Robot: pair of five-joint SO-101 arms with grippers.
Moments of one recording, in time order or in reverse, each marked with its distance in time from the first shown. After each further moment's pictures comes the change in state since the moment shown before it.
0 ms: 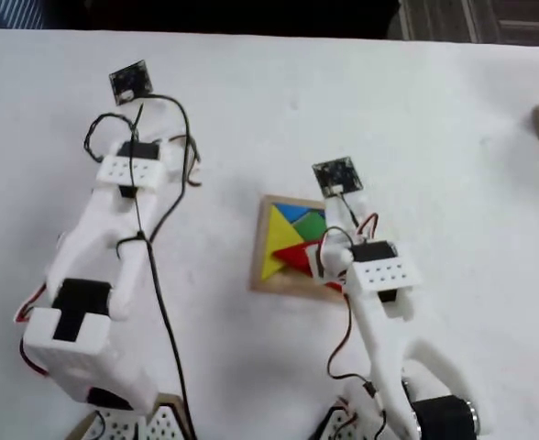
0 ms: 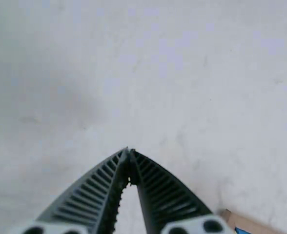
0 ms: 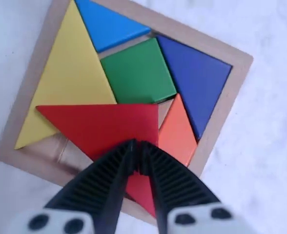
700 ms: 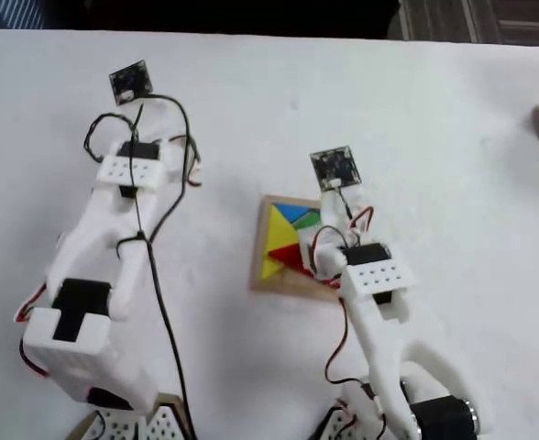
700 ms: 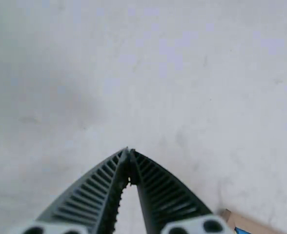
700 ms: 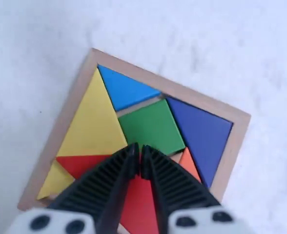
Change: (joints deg) left arm 0.0 0.0 0.0 0.0 0.0; right arm -3.0 -0.4 0.3 -11.7 -3.8
